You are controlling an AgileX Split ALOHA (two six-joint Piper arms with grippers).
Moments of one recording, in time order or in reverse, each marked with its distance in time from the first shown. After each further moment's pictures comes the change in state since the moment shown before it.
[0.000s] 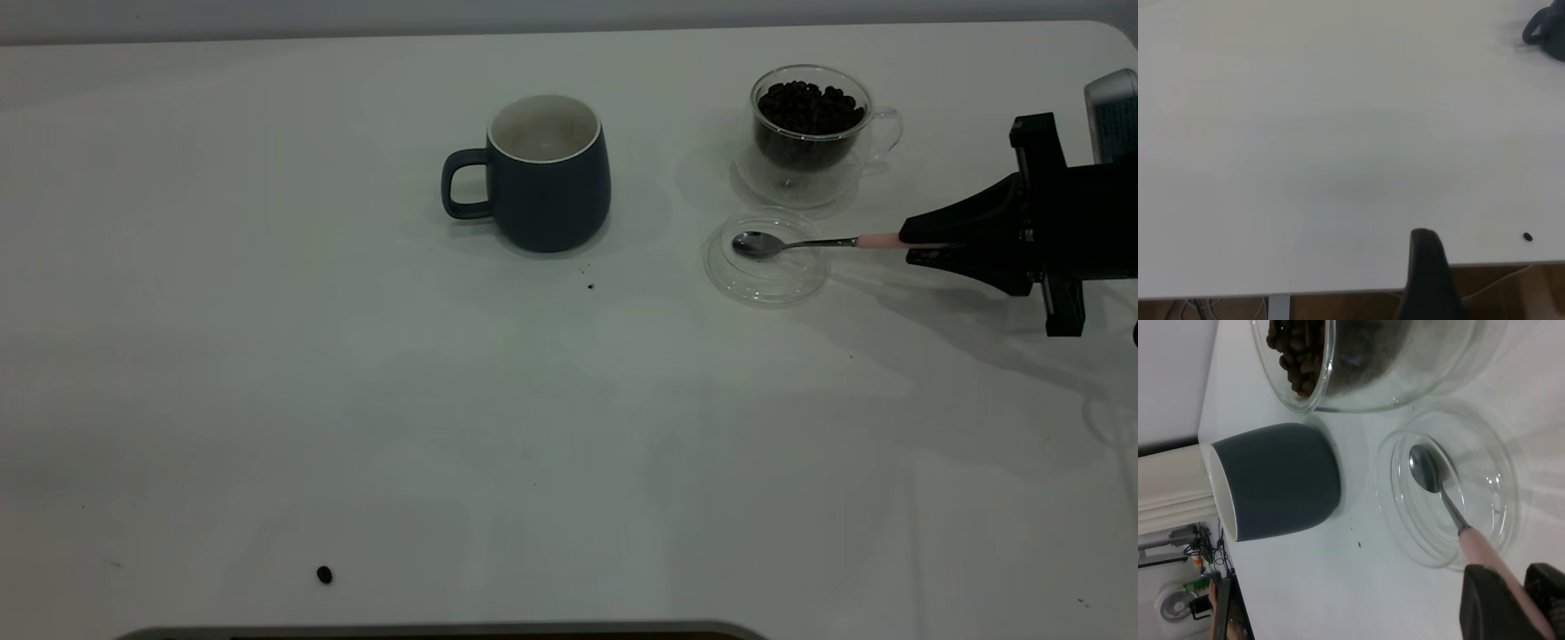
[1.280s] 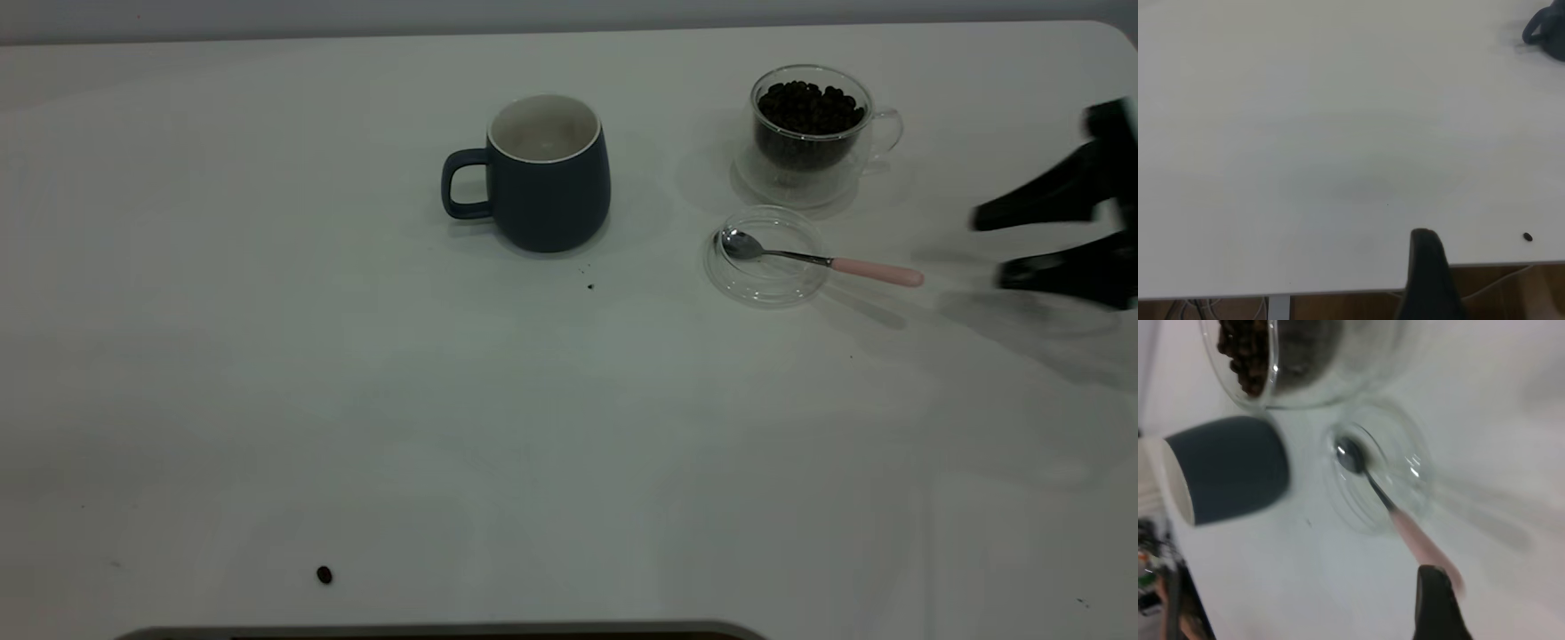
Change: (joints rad) left arm 0.000 0.000 0.000 0.000 0.000 0.000; right arm -0.127 -0.166 -0.002 -0.389 -0.135 0.306
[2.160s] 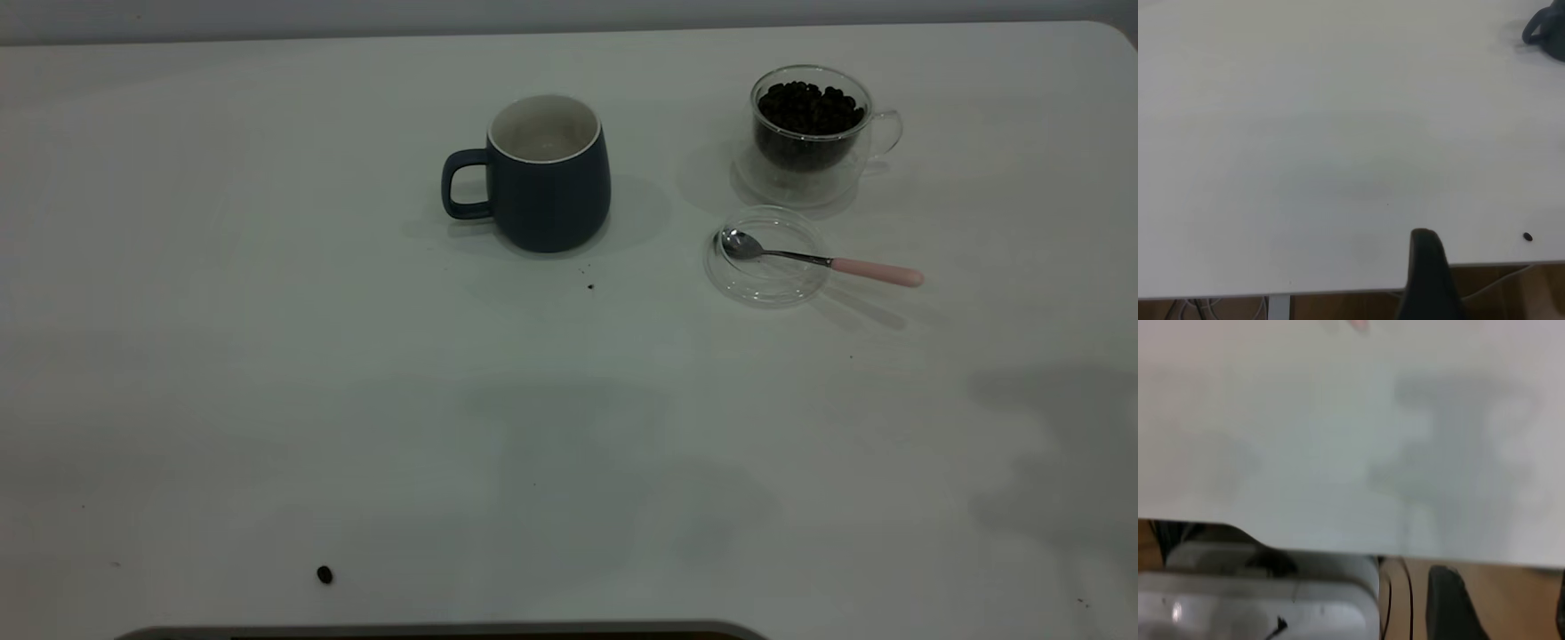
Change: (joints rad) left arm 0.000 0.000 0.000 0.000 0.000 0.000; right arm 0.531 -1.126 0.013 -1.349 0.217 1.206
